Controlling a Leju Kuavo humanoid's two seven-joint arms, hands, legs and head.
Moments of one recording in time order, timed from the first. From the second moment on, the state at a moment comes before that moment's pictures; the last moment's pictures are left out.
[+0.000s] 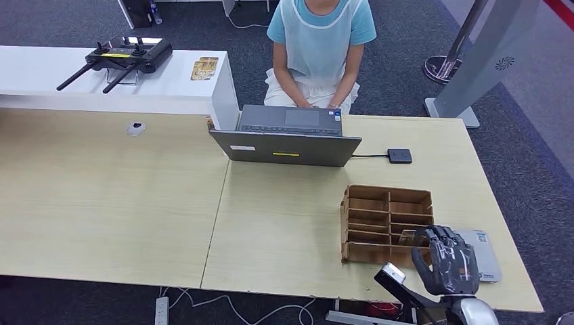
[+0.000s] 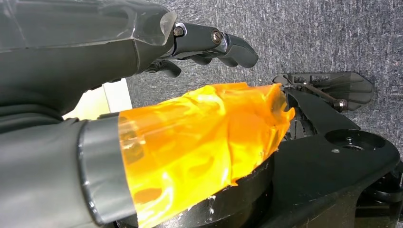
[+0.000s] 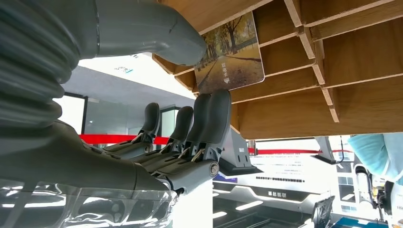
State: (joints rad) left arm -0.10 -0.05 -1.41 -0.16 1.53 0.09 -0.04; right arm 0.14 -0.42 0.25 -1.50 1.22 -0.48 0.02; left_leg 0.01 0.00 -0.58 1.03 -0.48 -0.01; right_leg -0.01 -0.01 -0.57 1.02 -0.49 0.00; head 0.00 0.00
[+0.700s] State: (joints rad) left arm -0.10 -0.05 -1.41 -0.16 1.53 0.09 -0.04; right arm 0.13 -0.42 0.24 -1.51 1.22 -0.49 0.01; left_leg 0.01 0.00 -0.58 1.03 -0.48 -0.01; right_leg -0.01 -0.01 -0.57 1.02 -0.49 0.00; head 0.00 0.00
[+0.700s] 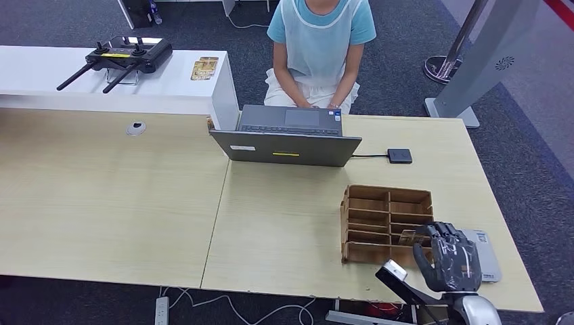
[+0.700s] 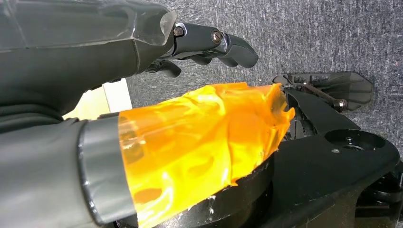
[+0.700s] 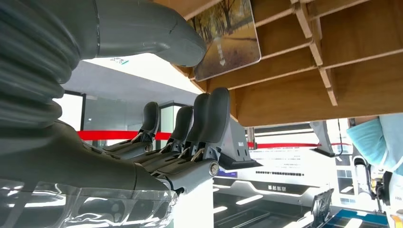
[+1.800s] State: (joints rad) left arm -0.10 -0.05 -1.43 -0.16 1.53 0.09 -0.04; right arm 0.07 -0.41 0.27 -1.46 1.23 -0.45 -0.01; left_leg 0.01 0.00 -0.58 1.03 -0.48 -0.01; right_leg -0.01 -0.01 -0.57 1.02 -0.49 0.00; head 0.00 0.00
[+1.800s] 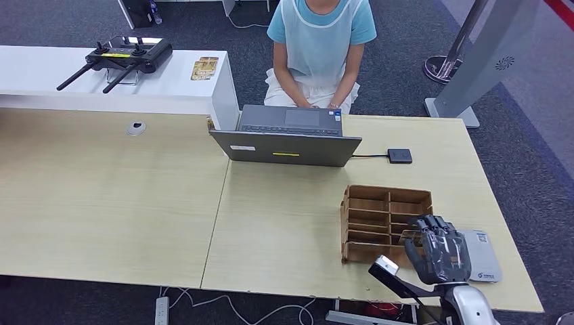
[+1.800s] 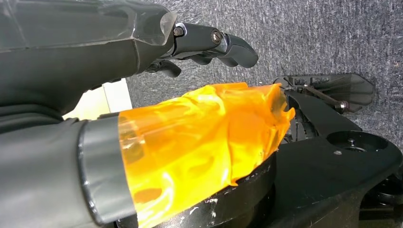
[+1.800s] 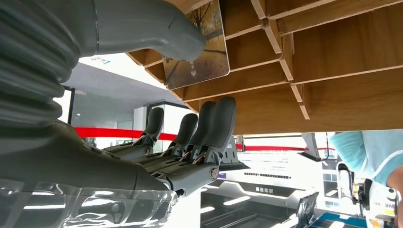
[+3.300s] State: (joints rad) left arm -0.10 -0.05 -1.44 -0.16 1.53 0.09 -0.04; right arm 0.08 -0.41 0.28 -1.44 1.23 -0.45 0.01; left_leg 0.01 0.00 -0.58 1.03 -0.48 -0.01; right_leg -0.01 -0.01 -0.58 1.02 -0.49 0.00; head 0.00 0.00
